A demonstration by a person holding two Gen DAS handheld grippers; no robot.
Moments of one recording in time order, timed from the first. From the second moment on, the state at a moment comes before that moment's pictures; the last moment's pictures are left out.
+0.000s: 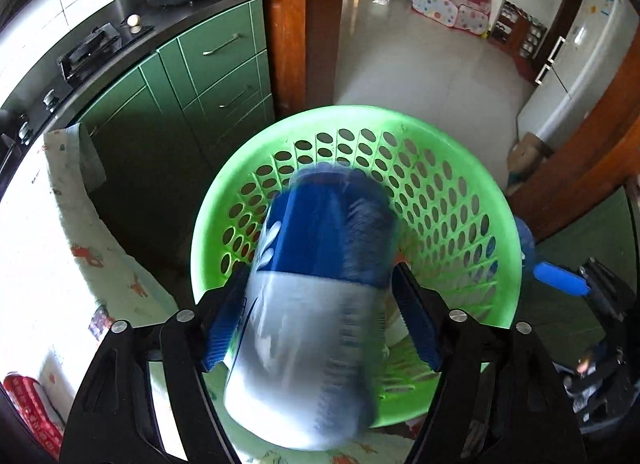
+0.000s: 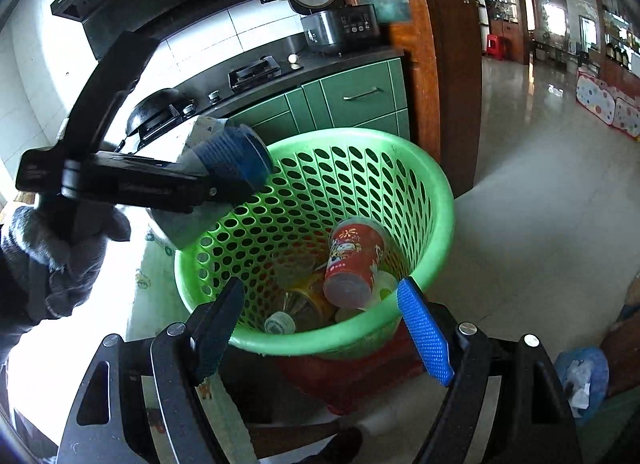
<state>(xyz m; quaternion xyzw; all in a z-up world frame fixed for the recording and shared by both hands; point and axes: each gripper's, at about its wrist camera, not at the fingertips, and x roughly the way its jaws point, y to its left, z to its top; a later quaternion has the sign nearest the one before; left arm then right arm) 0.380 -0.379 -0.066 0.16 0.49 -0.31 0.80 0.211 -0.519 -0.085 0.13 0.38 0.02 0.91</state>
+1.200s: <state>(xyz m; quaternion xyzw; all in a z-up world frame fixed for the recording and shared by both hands) 0.262 -0.130 -0.010 0.05 0.42 -0.19 0.89 0.194 -0.370 -0.027 0.08 0.36 0.12 0.92</state>
